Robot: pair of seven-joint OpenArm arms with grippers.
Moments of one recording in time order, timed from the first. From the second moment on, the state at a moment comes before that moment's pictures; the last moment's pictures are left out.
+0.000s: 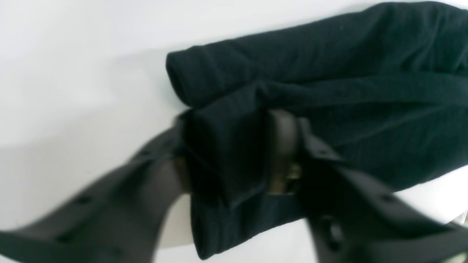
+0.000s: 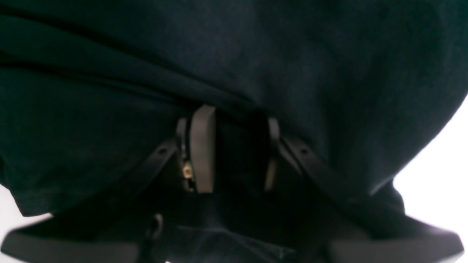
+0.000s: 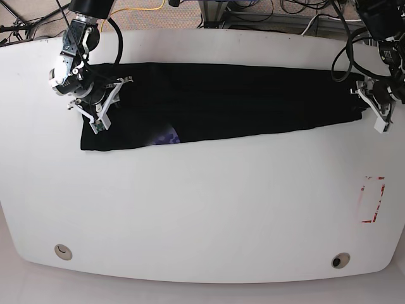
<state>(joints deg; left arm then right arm) 2.9 -25.7 -32.9 71.3 -39.4 -43.0 67.5 -8.6 7.8 22.4 94.6 12.5 41.3 -60.1</state>
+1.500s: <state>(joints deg) 3.7 -16.4 -13.4 113.4 -42.1 -42.8 81.0 -9.5 6.0 22.4 96.4 11.3 40.9 -60.3</state>
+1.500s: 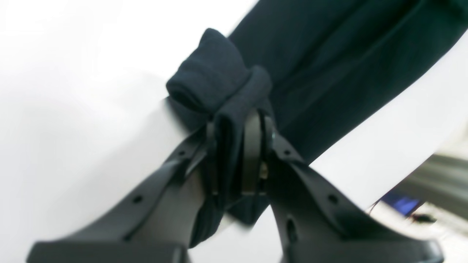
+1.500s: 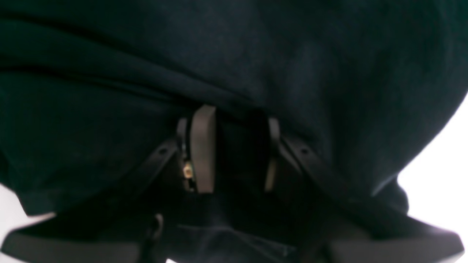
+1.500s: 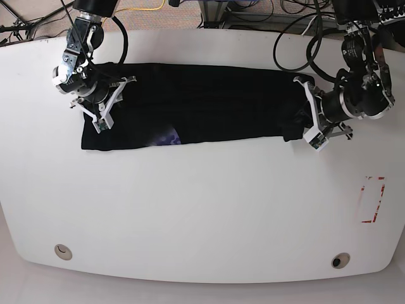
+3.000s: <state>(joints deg) -1.6 0.2 -3.7 110.7 -32.9 -42.8 81.2 -9.6 4.5 22.3 98.2 11.1 40.9 -61.6</state>
